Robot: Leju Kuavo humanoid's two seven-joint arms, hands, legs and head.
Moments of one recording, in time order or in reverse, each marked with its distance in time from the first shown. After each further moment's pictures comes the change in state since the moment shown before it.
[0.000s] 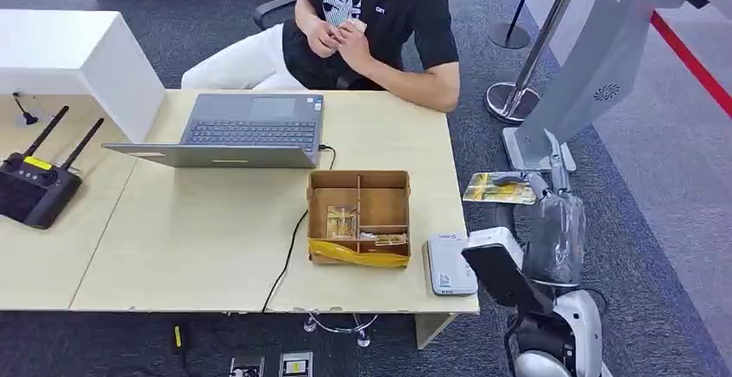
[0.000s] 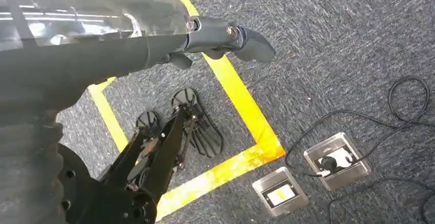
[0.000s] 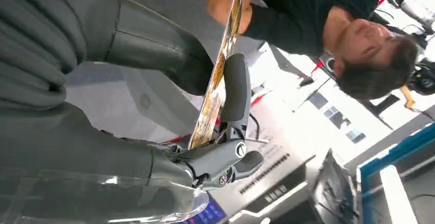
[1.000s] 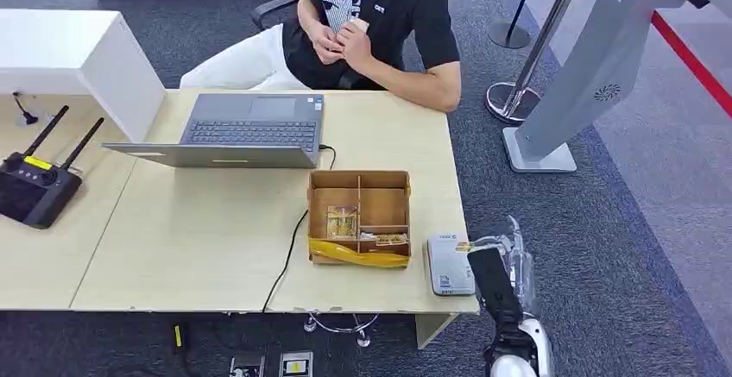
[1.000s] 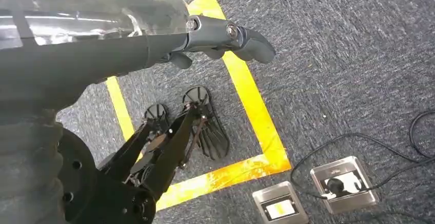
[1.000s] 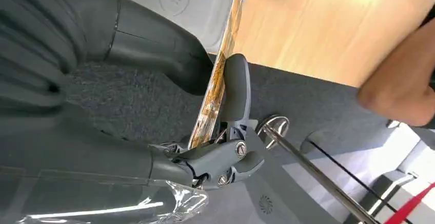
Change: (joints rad) left arm -0.002 -0.037 0.073 0.000 0.050 0.086 0.000; right arm 0.058 0.114 -0.058 0.499 -0.394 -0.090 -0.174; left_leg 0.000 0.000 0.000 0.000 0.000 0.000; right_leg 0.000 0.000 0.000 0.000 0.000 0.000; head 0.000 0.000
